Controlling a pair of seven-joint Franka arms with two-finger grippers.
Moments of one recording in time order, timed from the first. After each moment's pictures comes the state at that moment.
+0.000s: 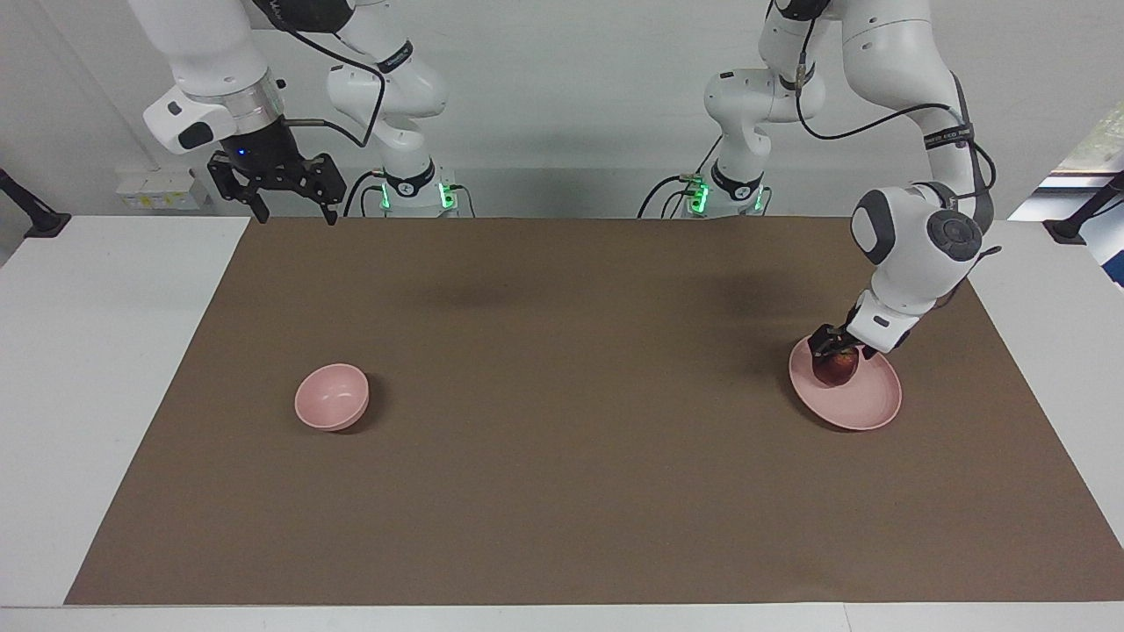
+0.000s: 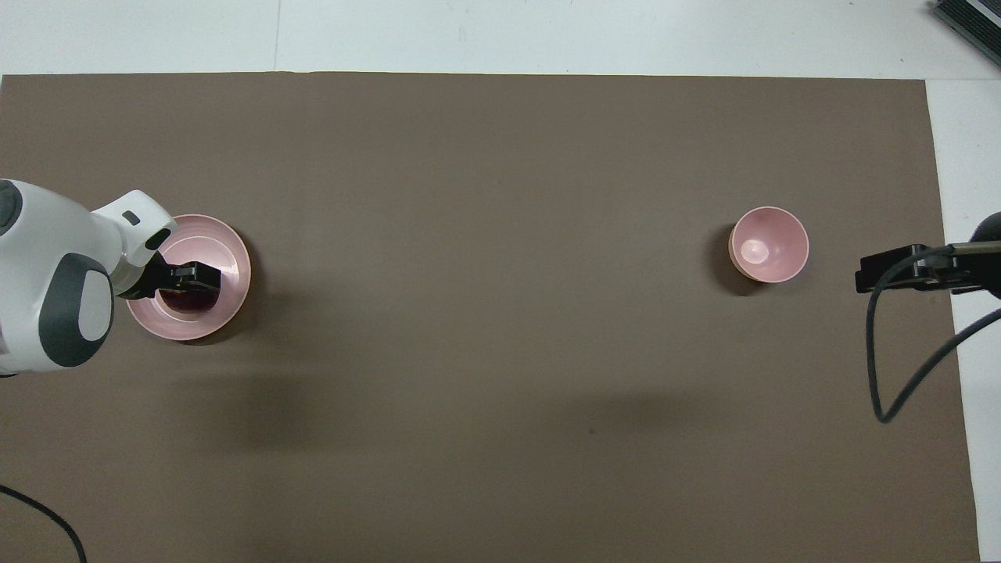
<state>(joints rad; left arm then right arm) -0.06 0.20 0.08 -2.06 0.00 2.21 0.02 -0.06 -0.07 0.07 -1.62 -0.01 1.54 0.05</state>
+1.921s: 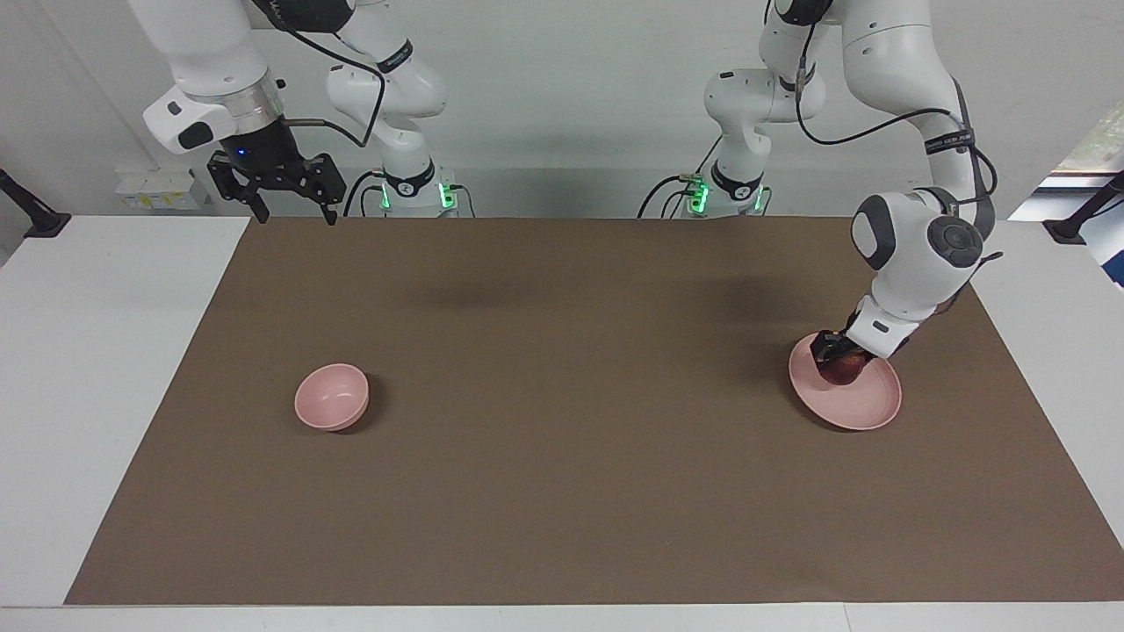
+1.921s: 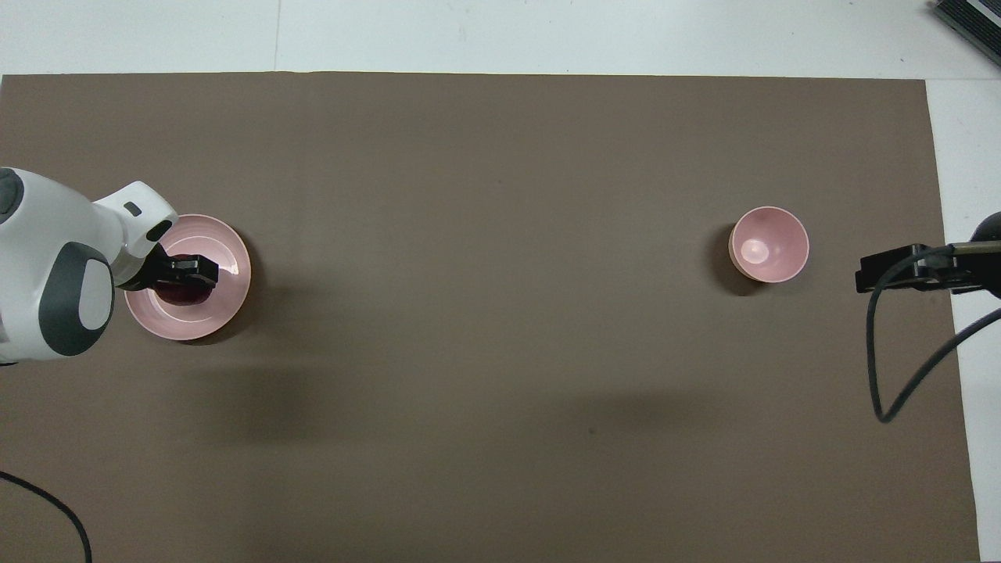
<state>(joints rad) -0.06 0.22 0.07 -1.99 0.00 2.16 0.03 -0.06 -0.07 0.07 -1.62 -0.01 1.54 0.05</state>
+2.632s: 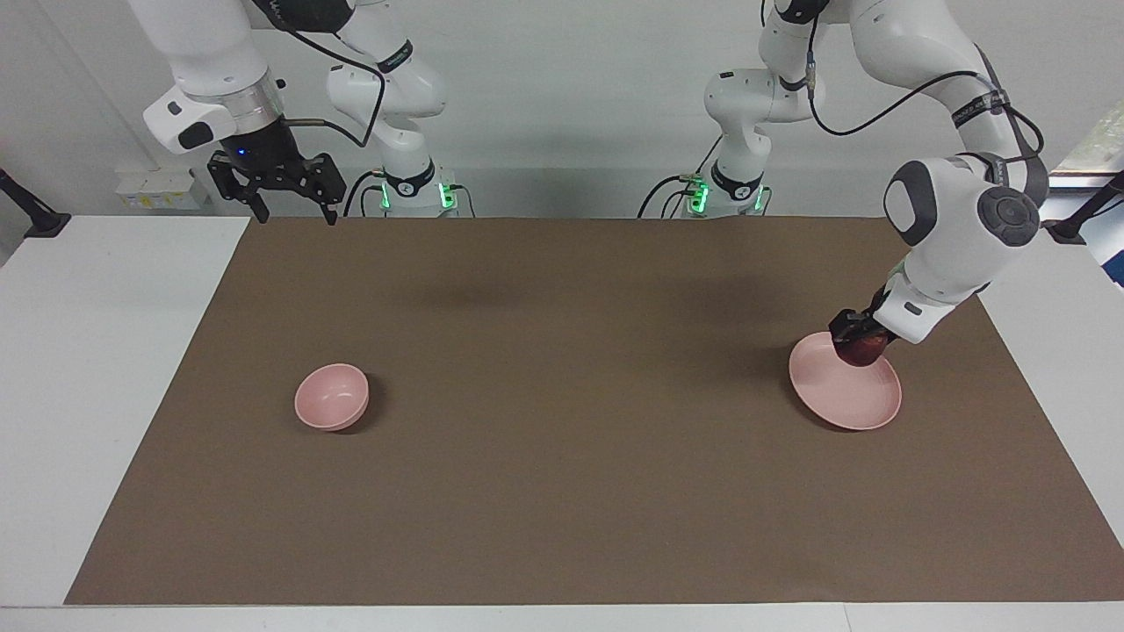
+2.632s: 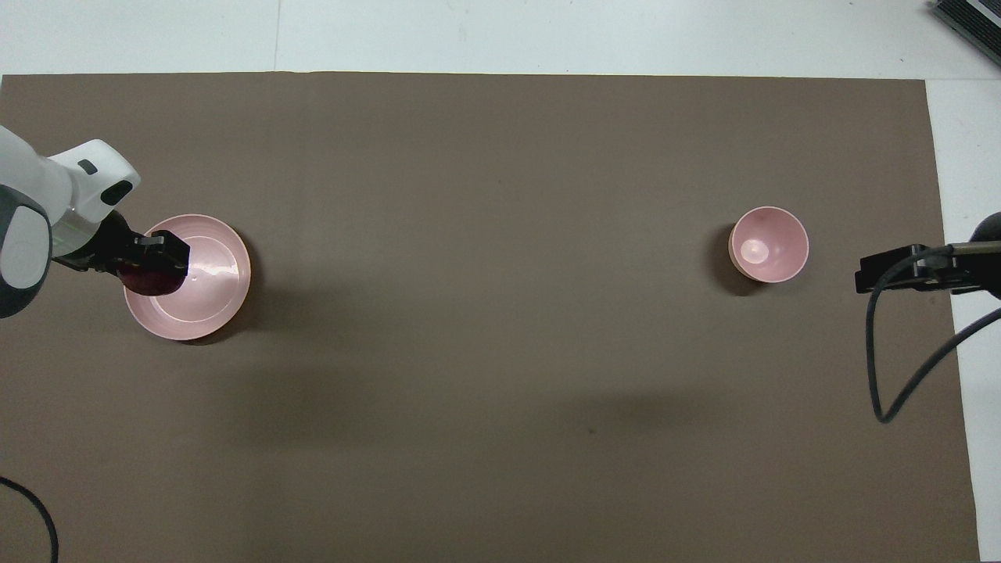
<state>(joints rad) -0.06 0.21 0.07 -1.76 -0.01 1.83 0.03 -0.06 -0.07 0.07 -1.62 -0.01 1.53 0.05</state>
